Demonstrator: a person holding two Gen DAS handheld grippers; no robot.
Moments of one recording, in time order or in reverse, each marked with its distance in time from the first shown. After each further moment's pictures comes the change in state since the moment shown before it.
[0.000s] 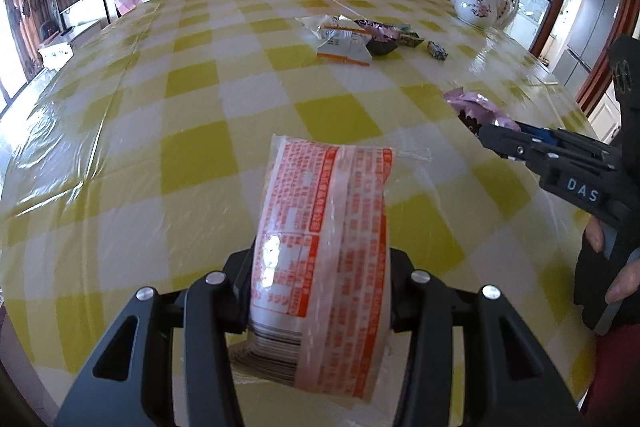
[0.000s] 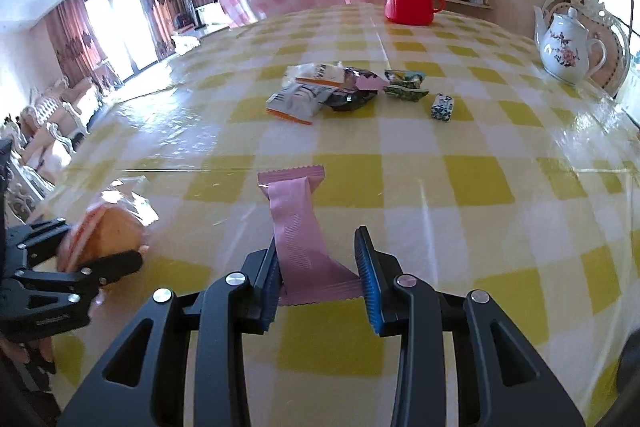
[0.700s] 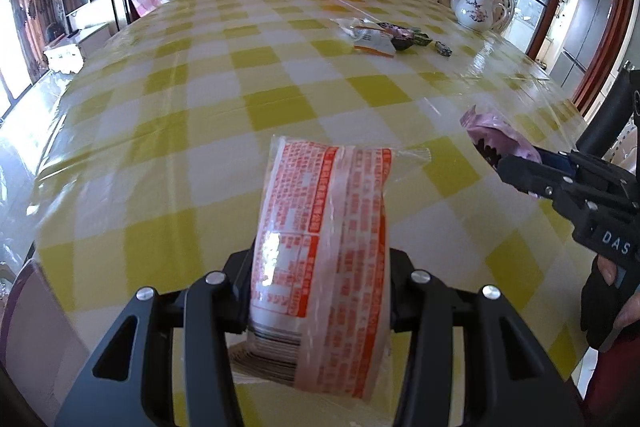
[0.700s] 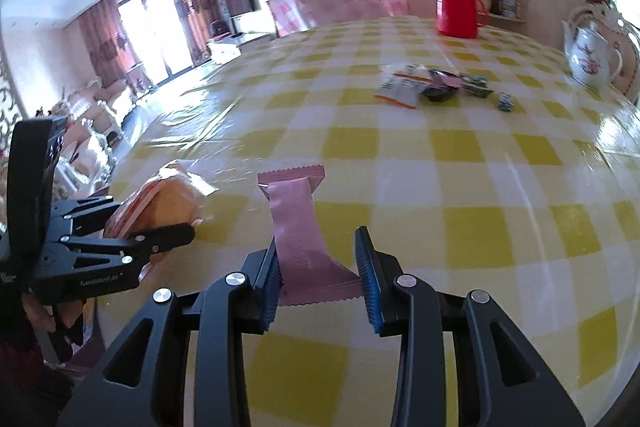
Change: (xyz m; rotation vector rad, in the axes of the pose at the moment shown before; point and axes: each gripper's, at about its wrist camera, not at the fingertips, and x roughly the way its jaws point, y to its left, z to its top) left arm -0.057 0.053 -0.056 -0.001 -0.040 0.009; right arm -0.049 0.103 -0.047 -0.059 -0.040 0.113
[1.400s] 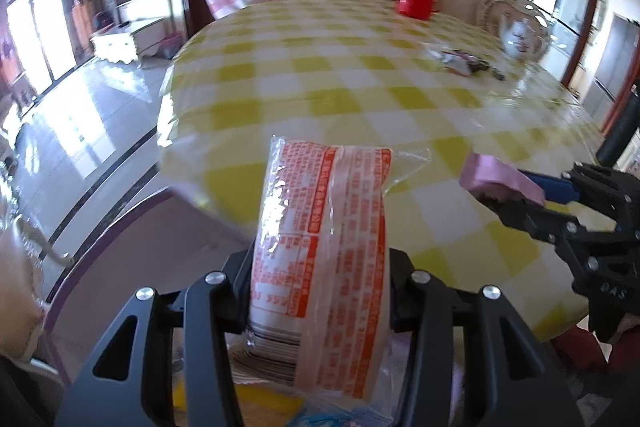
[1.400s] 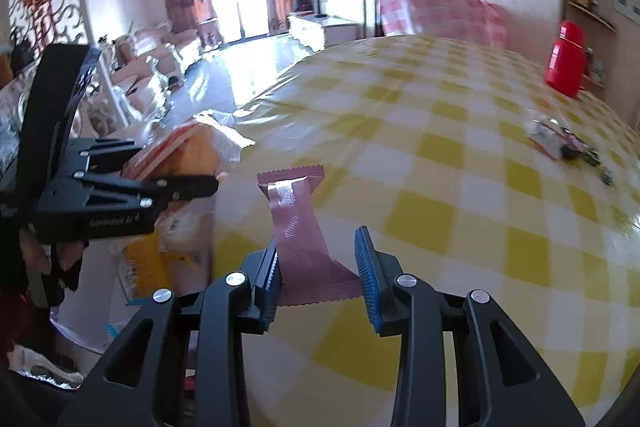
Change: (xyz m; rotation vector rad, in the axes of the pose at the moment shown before) left arm -0.100 0.117 -0.072 -0.107 -0.060 0.135; right arm 0.008 0.172 -0.014 -0.274 0.042 0.166
